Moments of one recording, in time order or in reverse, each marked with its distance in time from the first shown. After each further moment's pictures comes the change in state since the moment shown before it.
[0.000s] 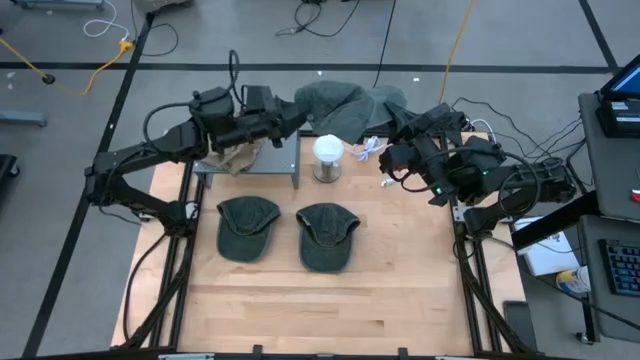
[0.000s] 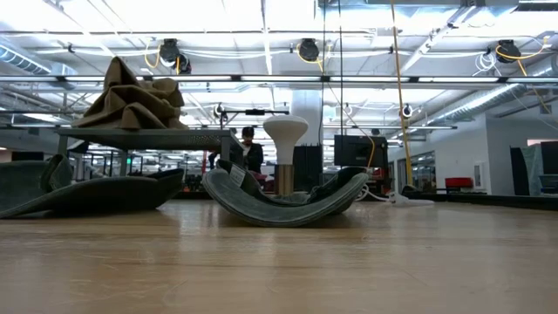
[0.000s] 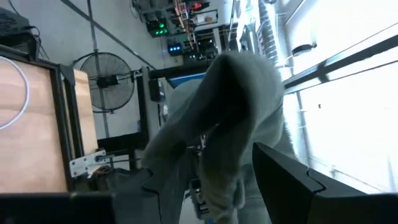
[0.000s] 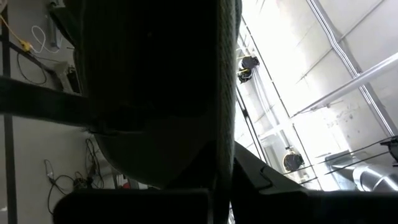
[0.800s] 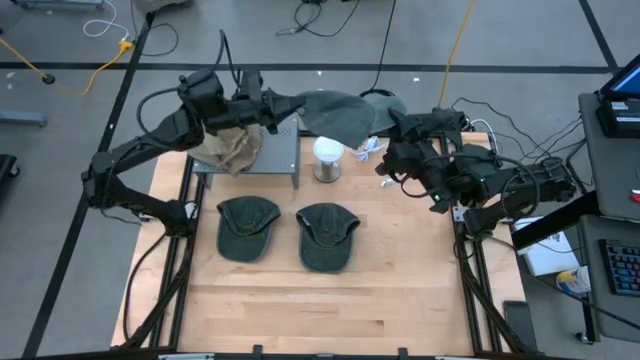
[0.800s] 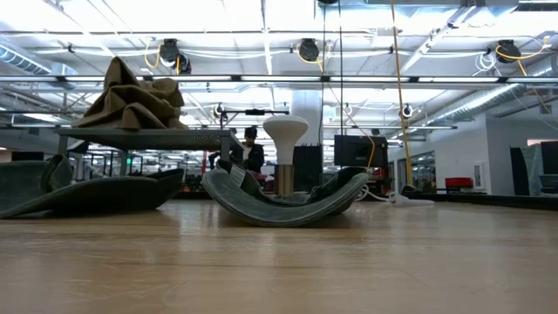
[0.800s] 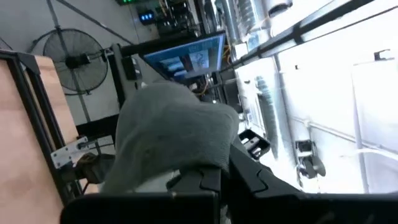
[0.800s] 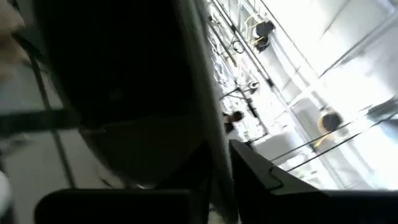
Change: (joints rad) left arm 0.155 -0.011 0.001 0.056 0.329 0.048; right arm 0.044 0.000 0.000 -0.088 0.129 0.318
